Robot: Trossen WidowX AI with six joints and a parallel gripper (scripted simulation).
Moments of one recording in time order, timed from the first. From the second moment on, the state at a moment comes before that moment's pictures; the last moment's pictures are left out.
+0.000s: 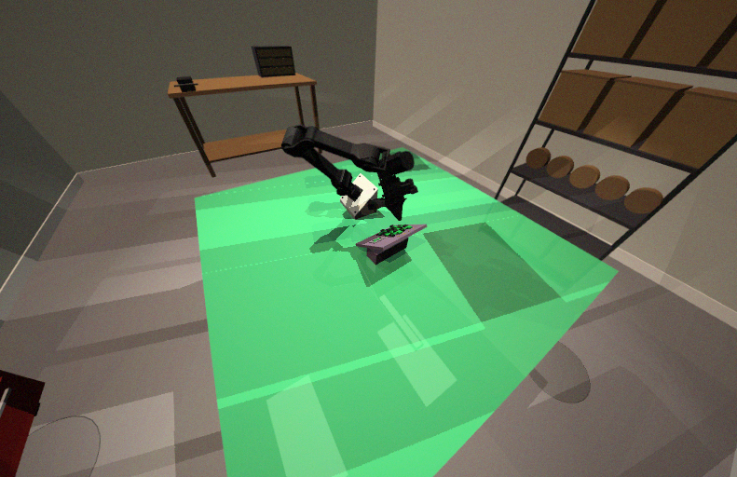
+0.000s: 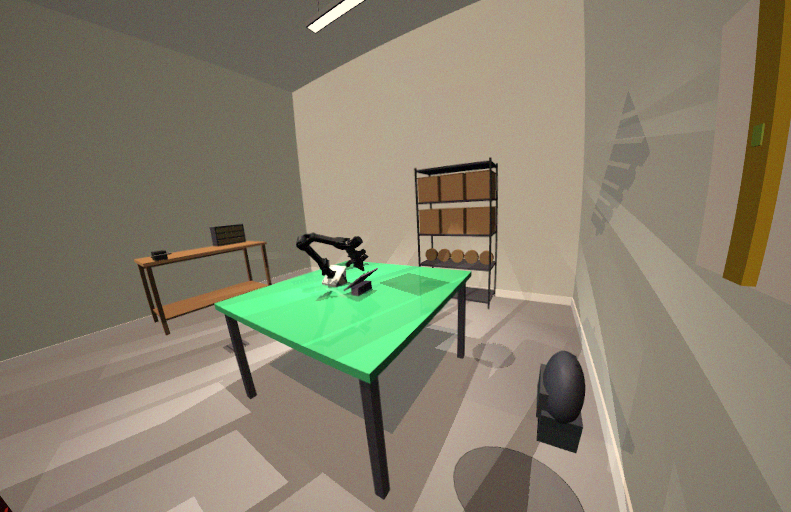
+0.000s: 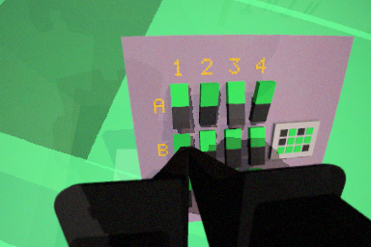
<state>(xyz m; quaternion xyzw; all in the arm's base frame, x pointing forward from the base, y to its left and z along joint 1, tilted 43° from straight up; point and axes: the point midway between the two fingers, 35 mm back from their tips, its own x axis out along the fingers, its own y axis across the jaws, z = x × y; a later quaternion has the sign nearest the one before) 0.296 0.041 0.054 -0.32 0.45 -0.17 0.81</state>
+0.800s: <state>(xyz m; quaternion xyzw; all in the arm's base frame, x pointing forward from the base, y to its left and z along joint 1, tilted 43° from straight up) 0.303 0.031 0.042 -0.32 0.46 -0.17 0.81</state>
